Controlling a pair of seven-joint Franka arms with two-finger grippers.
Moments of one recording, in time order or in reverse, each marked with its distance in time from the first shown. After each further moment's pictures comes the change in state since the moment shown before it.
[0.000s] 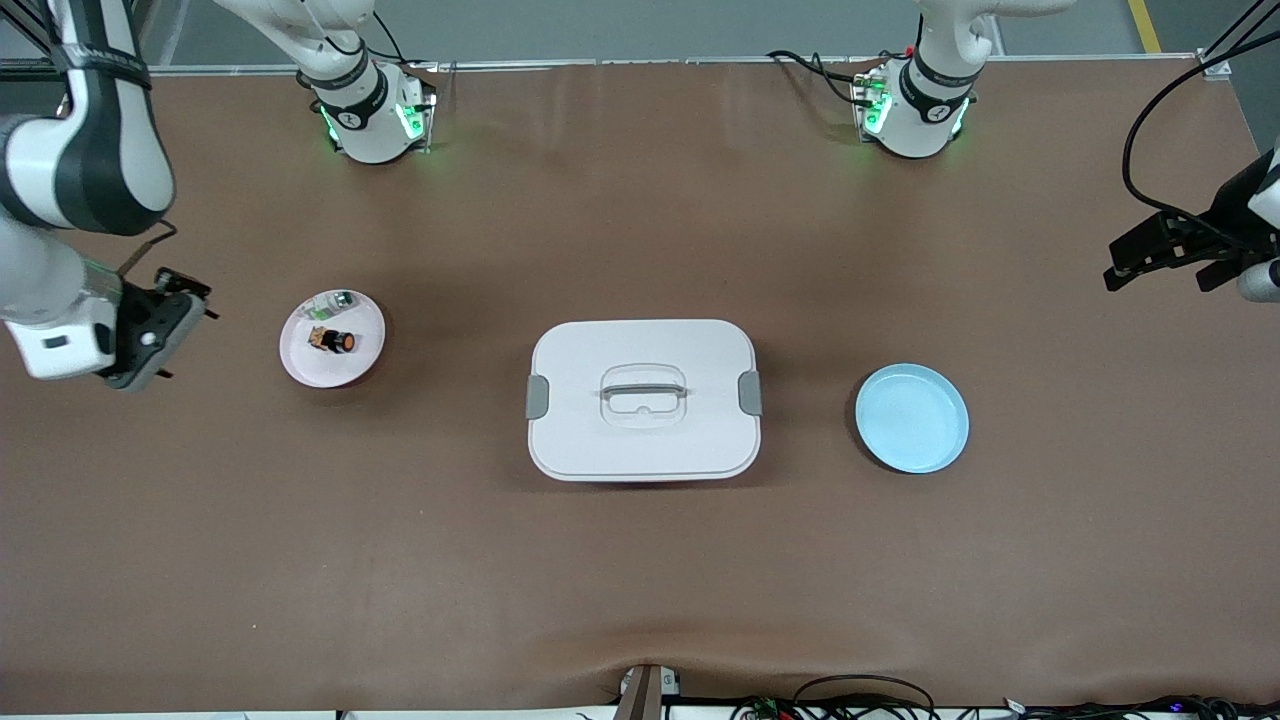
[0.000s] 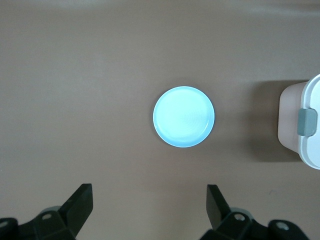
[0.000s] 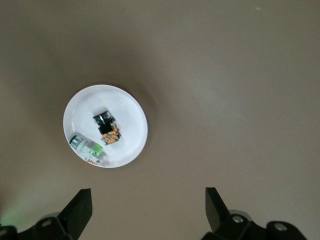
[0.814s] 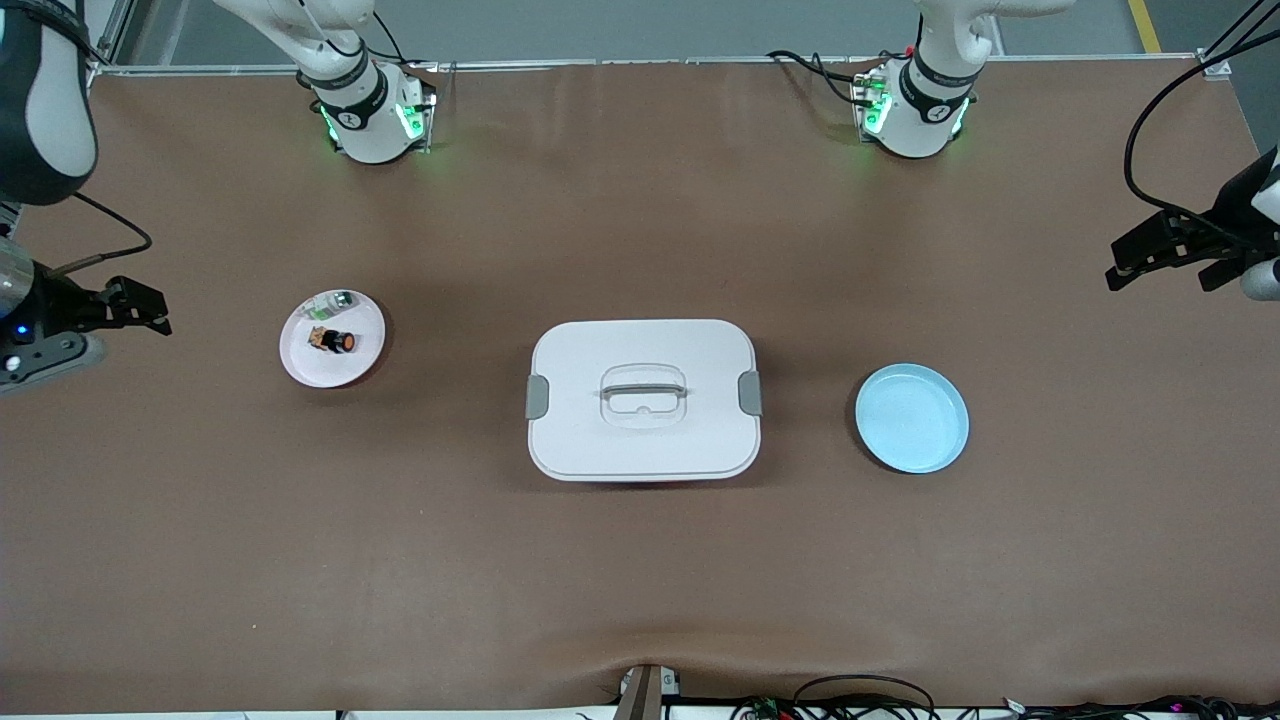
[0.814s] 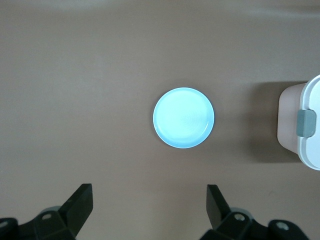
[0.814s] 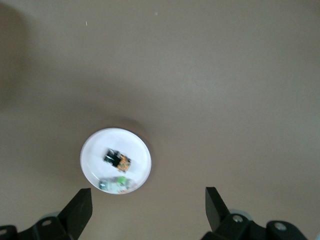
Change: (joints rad) left arm 0.000 0.000 0.000 0.005 0.000 0.000 0.000; right arm 0.001 0.037 0.007 0.241 0.060 -0.160 0.647
